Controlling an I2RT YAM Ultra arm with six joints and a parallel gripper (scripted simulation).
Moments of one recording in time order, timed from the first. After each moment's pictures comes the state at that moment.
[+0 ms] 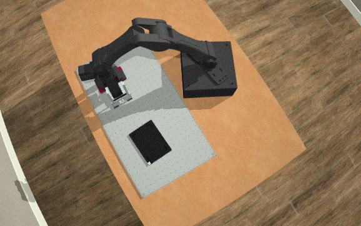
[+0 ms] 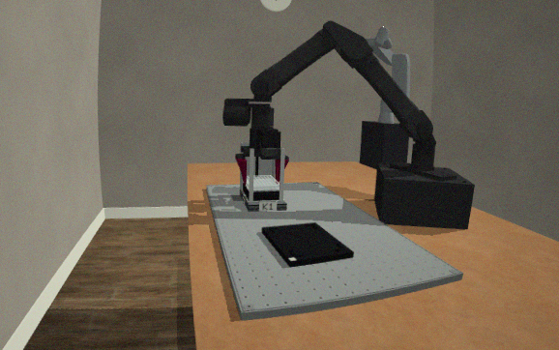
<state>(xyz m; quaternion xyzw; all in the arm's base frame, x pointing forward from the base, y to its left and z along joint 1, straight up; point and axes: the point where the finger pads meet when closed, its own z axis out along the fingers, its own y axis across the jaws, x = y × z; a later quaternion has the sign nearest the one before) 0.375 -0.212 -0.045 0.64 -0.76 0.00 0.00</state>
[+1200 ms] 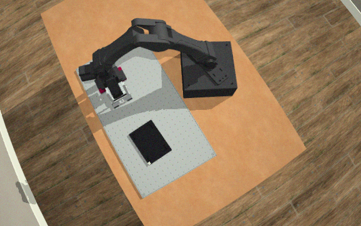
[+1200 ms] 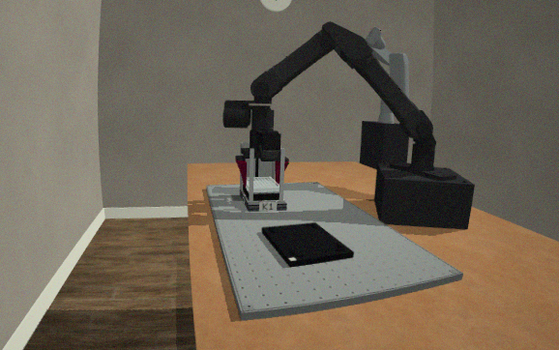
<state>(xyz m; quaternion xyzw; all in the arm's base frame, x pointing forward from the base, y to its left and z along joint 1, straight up) 0.375 -0.212 -0.050 0.65 -0.76 0.00 0.00</state>
